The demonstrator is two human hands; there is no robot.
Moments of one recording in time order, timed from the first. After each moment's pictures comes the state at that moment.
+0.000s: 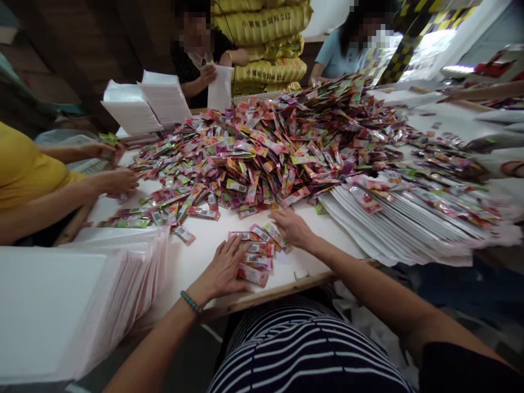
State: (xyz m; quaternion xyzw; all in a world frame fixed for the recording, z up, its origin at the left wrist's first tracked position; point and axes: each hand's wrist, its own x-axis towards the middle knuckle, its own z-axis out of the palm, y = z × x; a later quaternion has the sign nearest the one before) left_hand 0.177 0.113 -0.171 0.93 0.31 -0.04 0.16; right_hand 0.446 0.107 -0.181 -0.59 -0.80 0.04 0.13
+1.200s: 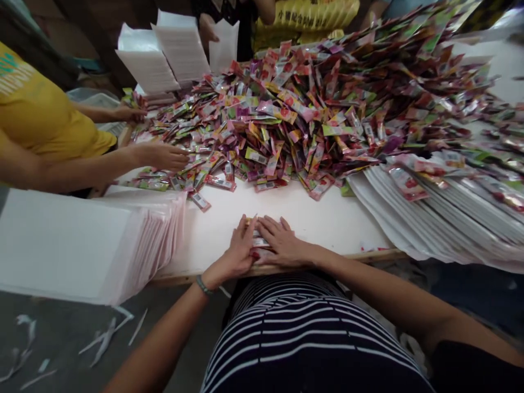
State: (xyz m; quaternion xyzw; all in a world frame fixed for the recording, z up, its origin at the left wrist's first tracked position) left_hand 0.168 0.069 -0.194 0.84 0.41 0.06 0.35; right_hand 0.381 0.052 -0.207 -0.46 -0.86 0.22 0.04
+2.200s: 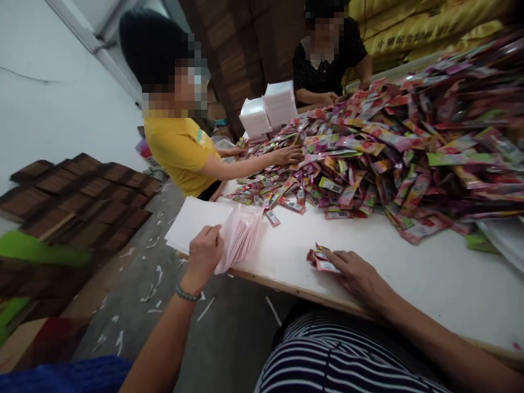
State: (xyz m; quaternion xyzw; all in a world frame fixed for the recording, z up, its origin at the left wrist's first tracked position) left_hand 0.048 0.022 -0.026 0.70 0.69 0.03 -0.20; right_hand 0.378 0.042 -0.234 -0.43 -0.86 0.13 0.24
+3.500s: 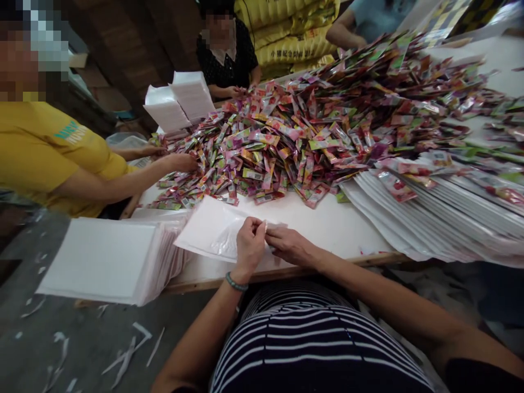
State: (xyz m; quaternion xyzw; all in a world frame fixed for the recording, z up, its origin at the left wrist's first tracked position) left_hand 0.250 0.070 -0.142 0.64 0.58 0.38 0.33; right_hand 0.400 0.052 -0.185 -0.36 -0.89 0.08 0.26
